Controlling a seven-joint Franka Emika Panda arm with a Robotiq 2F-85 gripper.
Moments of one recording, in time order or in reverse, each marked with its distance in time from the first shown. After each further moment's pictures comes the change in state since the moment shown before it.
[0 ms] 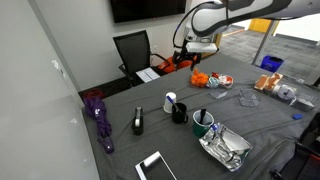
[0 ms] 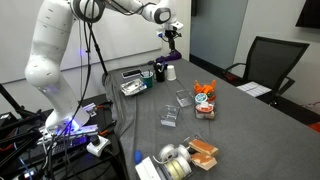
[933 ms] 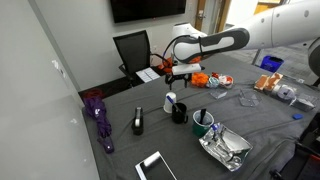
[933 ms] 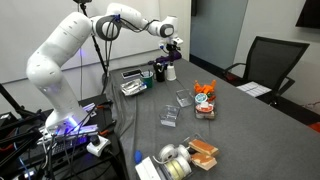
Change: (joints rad) arm 0.071 0.326 -0.028 0.314 -0.054 -0.150 0.136
